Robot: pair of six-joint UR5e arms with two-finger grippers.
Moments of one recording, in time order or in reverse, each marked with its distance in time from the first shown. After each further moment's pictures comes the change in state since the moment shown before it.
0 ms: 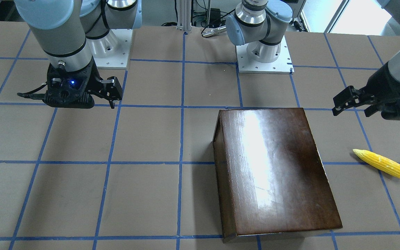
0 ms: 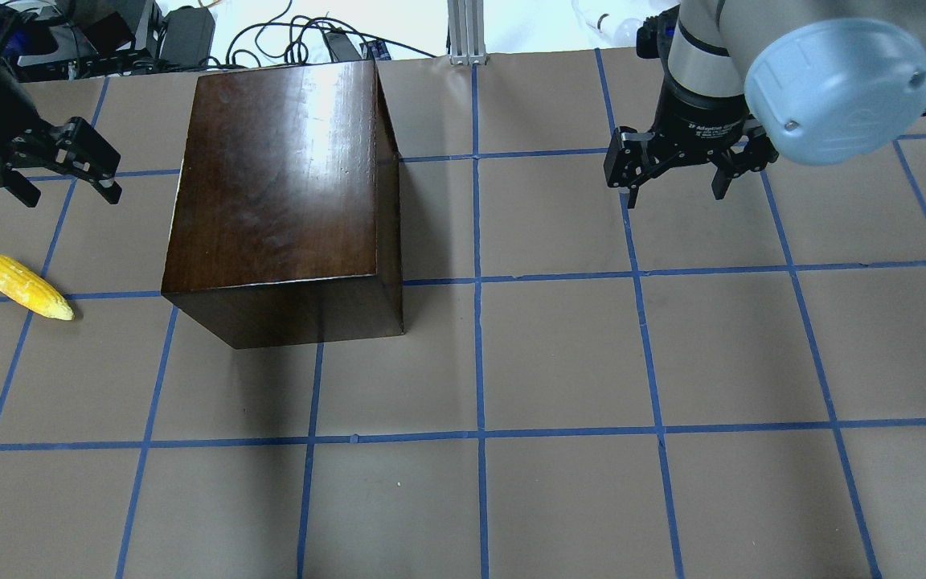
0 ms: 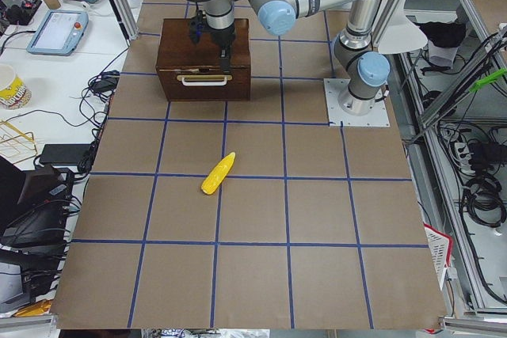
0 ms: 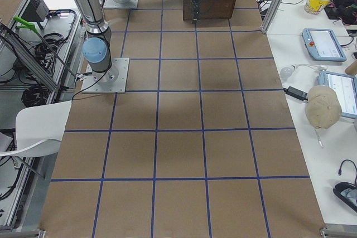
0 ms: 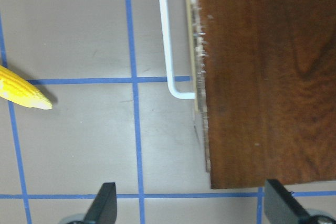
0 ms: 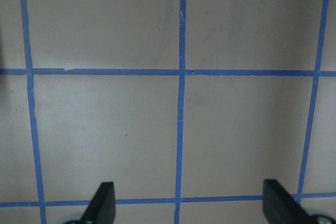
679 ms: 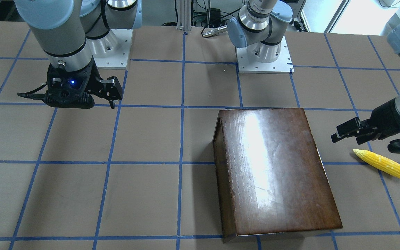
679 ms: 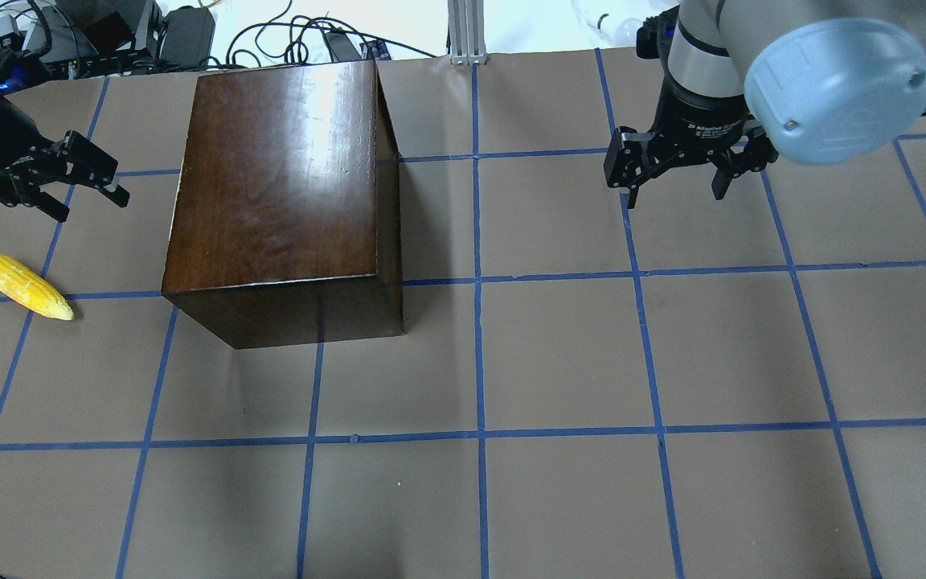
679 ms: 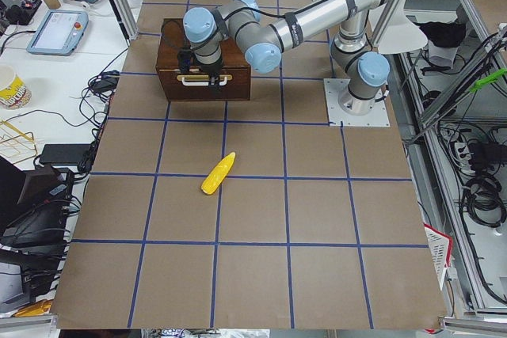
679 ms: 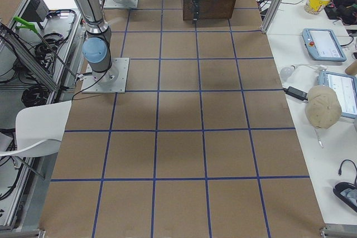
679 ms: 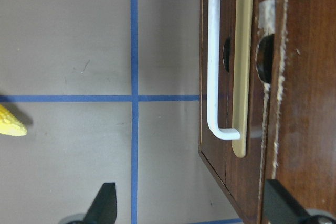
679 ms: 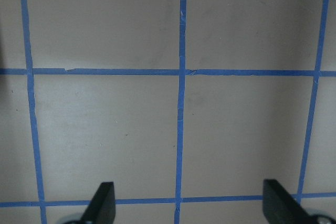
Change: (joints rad) left arm 0.067 -0.141 -0.001 0.083 -0.166 0.045; right arm 0.000 0.000 -0.001 0.001 0.000 0.000
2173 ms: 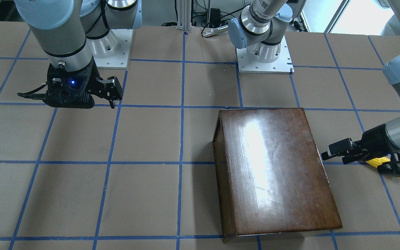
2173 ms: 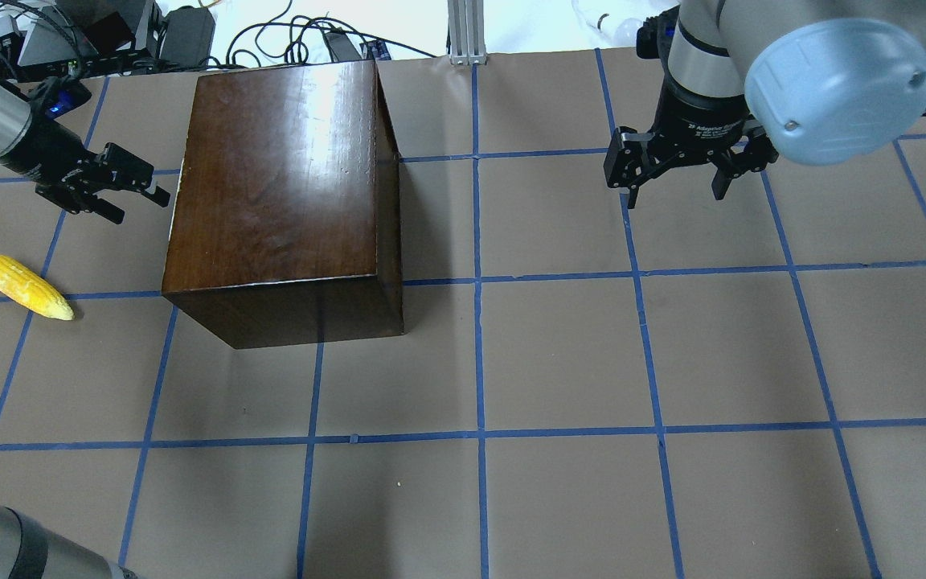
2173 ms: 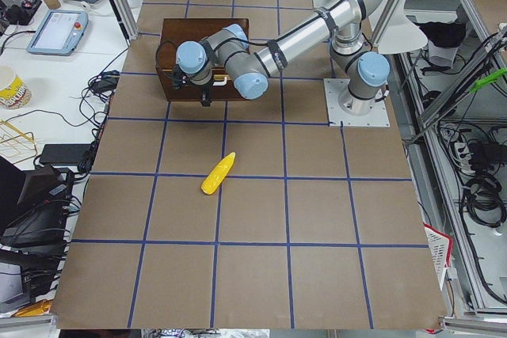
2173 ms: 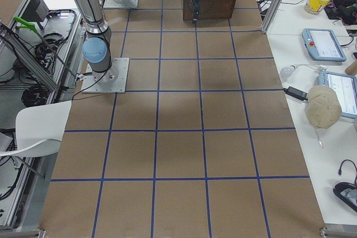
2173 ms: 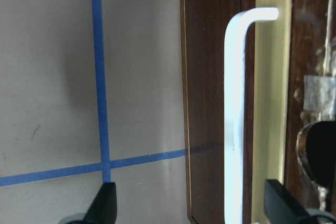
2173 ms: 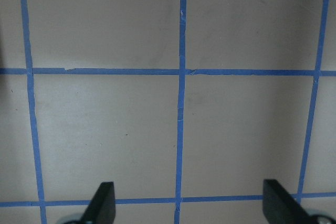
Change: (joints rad) left arm 0.015 -0.115 -0.010 0.064 -0.139 0.074; right arm 0.000 0.000 0.001 0.000 0.000 0.000
